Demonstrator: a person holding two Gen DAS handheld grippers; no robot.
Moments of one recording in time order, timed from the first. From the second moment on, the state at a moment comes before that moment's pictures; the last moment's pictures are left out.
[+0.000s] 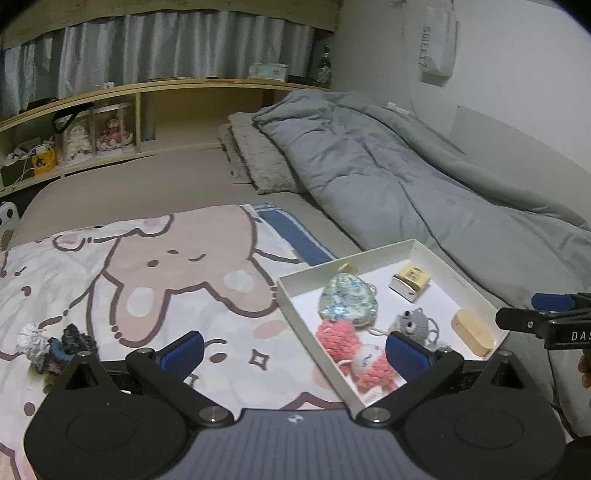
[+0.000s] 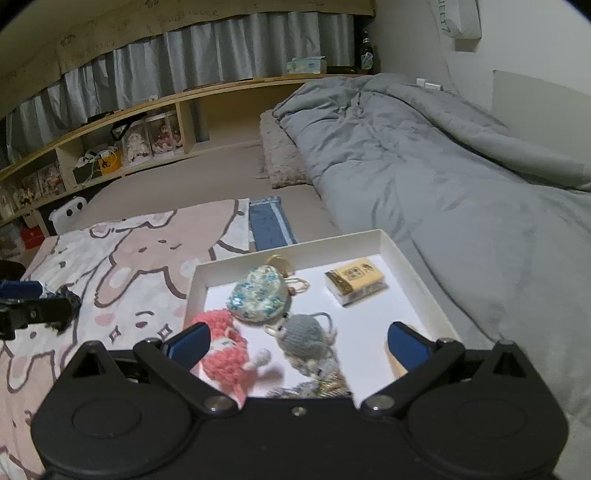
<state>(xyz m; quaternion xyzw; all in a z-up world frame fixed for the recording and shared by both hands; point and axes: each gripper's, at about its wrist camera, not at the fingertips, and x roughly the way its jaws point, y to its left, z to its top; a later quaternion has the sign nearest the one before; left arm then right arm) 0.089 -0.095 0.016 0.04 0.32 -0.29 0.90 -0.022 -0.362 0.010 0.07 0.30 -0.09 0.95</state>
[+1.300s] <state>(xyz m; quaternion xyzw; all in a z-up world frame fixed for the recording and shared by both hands) 0.192 0.068 0.006 -0.03 0.31 -0.04 0.95 0.150 -0.182 -0.020 0.04 0.31 0.08 0.95</state>
